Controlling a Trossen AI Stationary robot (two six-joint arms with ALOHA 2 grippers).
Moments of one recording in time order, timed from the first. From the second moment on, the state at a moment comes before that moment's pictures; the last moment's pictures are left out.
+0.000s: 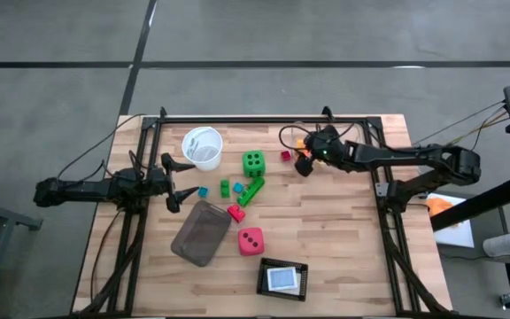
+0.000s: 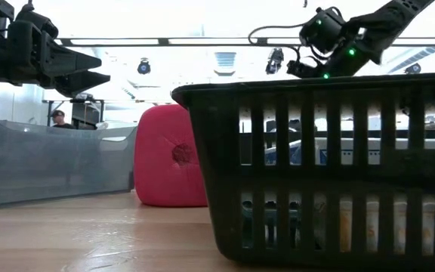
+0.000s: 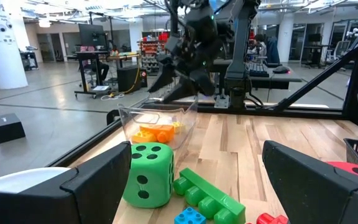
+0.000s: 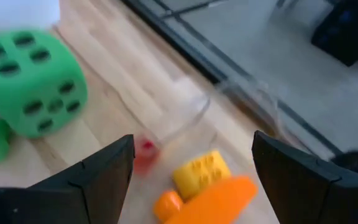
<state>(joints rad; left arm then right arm) 0.01 0.11 0.00 0.12 -0.22 0.03 -0.34 1.32 0.68 -0.01 0.42 0.12</state>
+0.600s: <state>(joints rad) 0.01 0.11 0.00 0.12 -0.22 0.03 -0.32 1.75 1.23 -0.49 0.43 -0.03</state>
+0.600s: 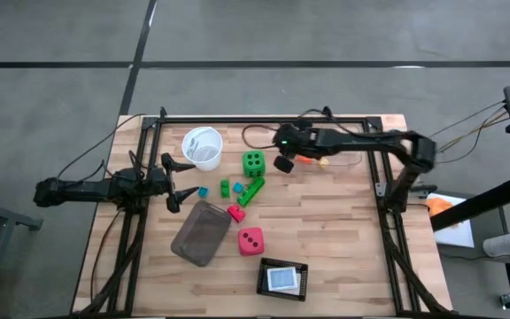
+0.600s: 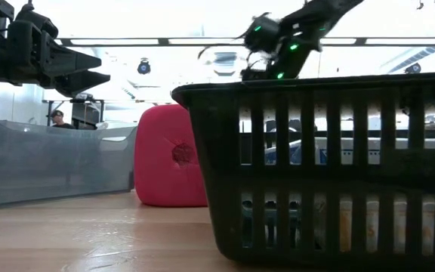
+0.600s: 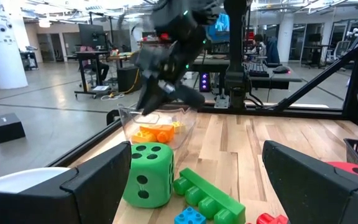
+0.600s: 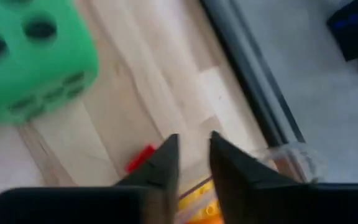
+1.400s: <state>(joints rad) 0.01 0.11 0.00 0.11 -0.22 0.03 -0.36 2.05 1.63 -1.02 0.43 -0.06</state>
